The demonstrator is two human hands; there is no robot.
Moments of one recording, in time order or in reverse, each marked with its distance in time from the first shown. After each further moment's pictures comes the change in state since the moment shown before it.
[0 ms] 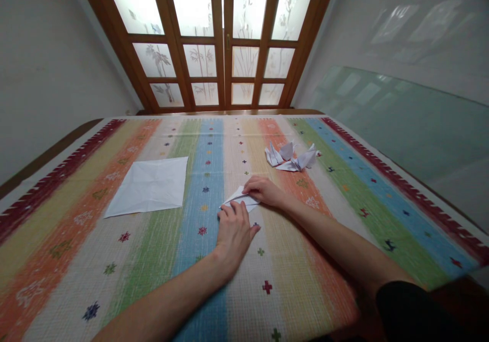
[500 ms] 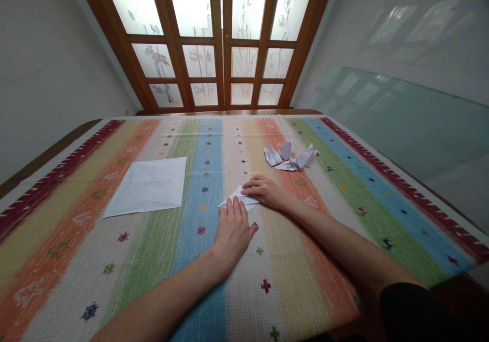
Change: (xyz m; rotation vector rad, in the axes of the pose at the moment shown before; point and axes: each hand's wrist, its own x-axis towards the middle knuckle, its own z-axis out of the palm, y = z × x) left_hand 0.002 -0.003 0.010 -0.072 -0.003 0.063; right_hand -0.012 0.003 -0.004 -0.197 -0.079 -0.012
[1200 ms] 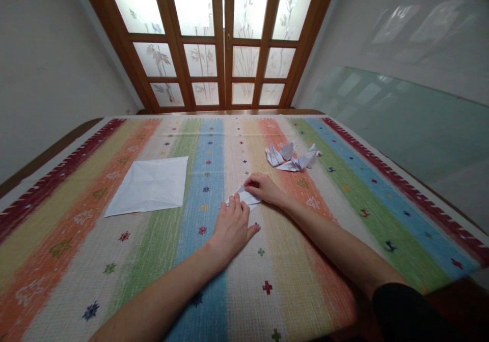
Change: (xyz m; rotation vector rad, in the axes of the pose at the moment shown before) left_hand 0.007 -0.014 -0.002 -0.040 0.013 0.090; right_hand 0.021 -0.014 -0.003 0.231 0.078 0.397
